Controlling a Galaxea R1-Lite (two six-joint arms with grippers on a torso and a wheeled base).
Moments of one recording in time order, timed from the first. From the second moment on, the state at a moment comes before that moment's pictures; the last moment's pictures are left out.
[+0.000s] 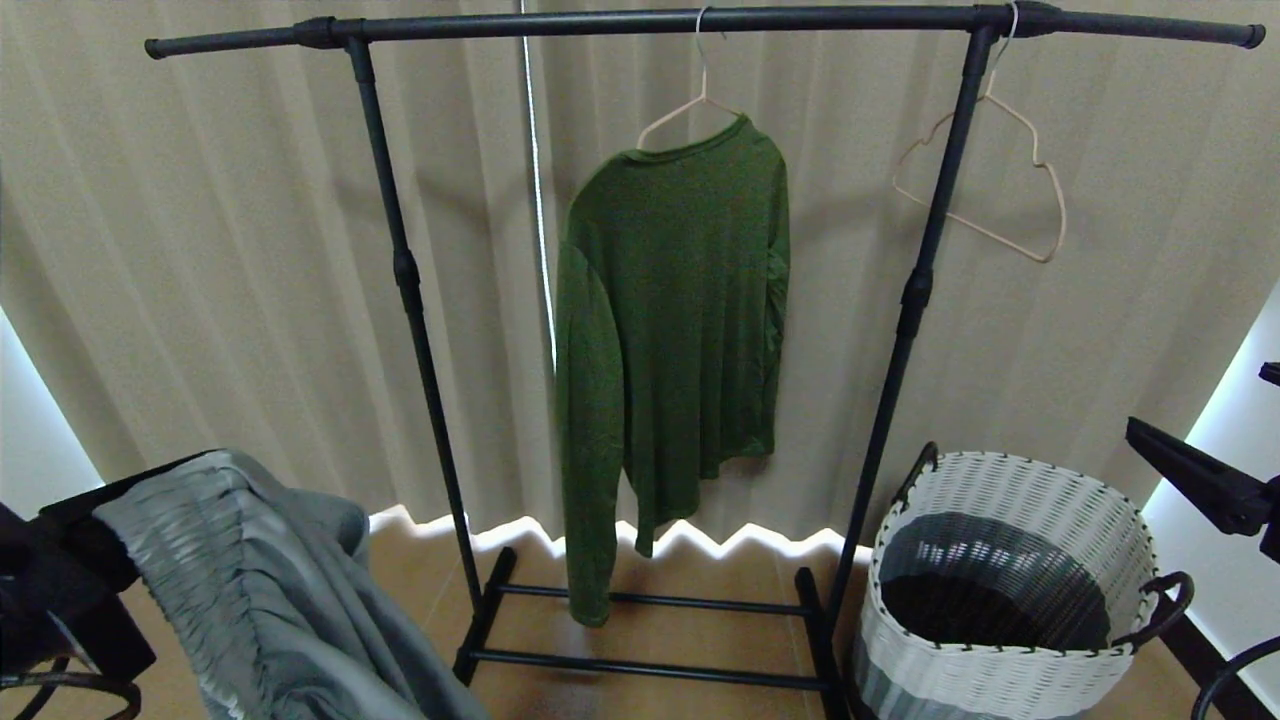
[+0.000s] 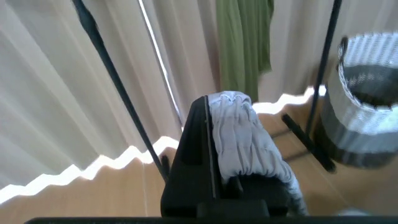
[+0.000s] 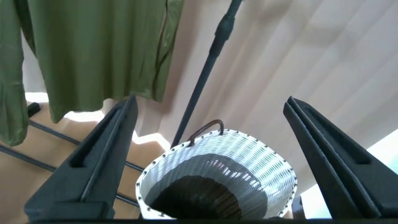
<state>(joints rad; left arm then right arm) -0.30 0.93 -0.38 -0.47 -0.05 0.20 0.04 1.03 -0.46 -0.47 0.07 -0.29</state>
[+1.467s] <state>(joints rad) -0.29 0.92 -0.29 -0.48 -0.05 0.26 -0.03 1.09 -0.52 -0.29 0.05 -0.28</state>
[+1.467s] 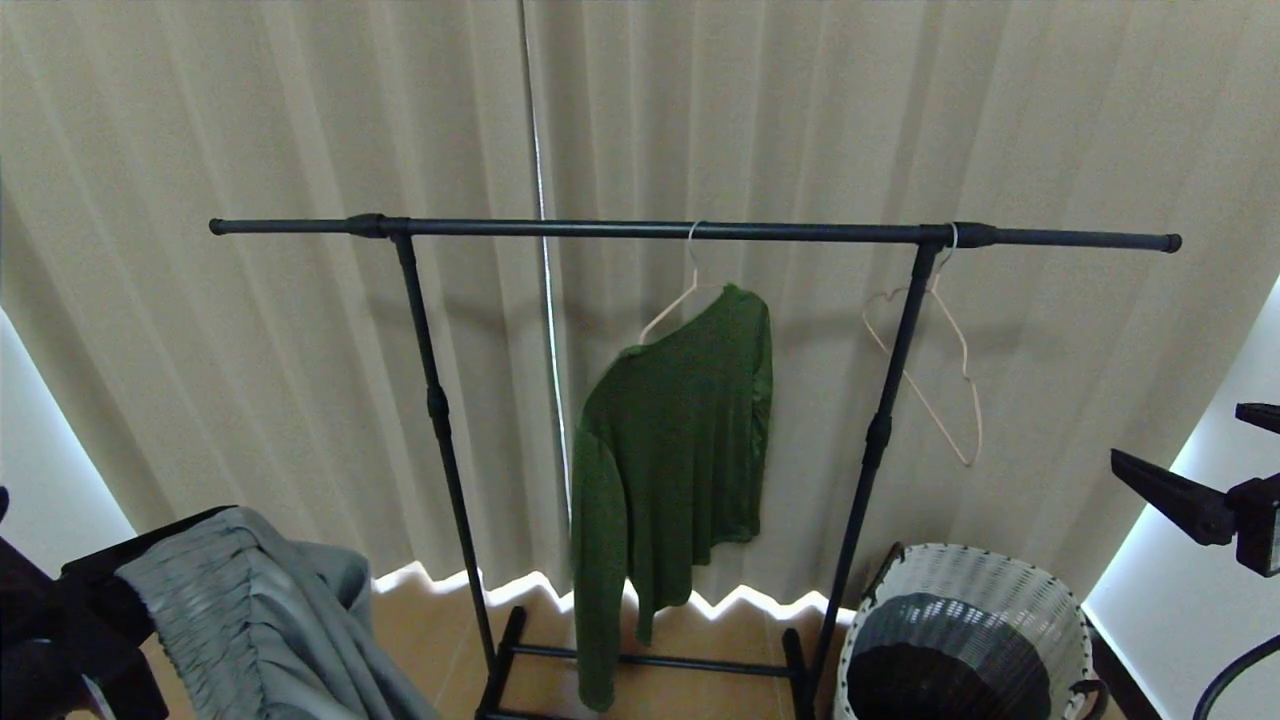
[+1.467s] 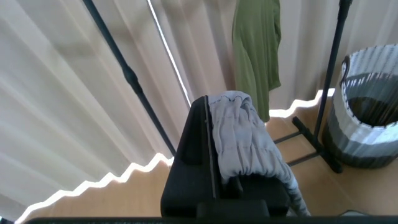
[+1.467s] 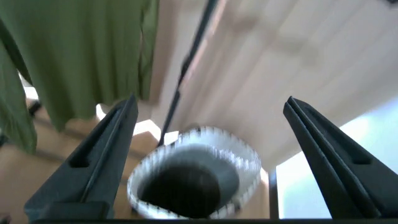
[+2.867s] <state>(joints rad) -0.28 1.01 -0.31 -0.53 -0.08 0.24 -0.02 1.21 -0.60 -0.10 -0.04 -0.21</state>
